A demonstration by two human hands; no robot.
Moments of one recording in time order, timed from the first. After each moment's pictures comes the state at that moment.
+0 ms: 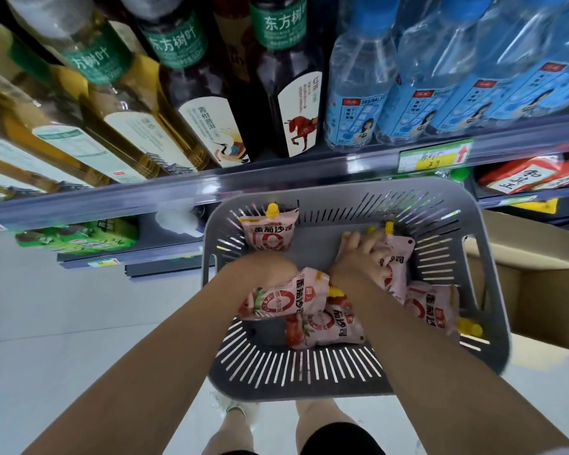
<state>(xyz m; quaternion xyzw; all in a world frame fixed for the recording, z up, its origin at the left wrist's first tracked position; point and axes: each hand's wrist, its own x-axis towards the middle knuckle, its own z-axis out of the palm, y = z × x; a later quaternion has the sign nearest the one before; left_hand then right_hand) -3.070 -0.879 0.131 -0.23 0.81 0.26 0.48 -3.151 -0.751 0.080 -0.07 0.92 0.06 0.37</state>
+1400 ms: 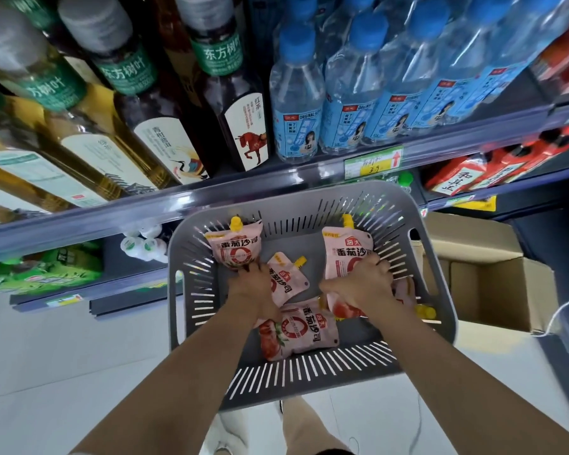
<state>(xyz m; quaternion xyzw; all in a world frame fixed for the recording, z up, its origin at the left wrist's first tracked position) -3.059 -0.841 0.081 -0.19 0.90 0.08 0.39 -3.149 -0.680 0.150 0.04 0.92 -0.12 0.38</state>
